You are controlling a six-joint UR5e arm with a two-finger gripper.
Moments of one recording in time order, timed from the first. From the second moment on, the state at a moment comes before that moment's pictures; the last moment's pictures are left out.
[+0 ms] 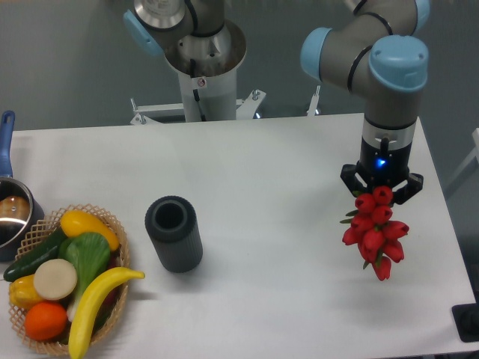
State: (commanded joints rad) arm 2.73 -1.91 -1.56 -0.94 1.47 1.06
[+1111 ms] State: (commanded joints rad) arm 2.66 -1.91 -1.66 -0.88 1.53 1.06
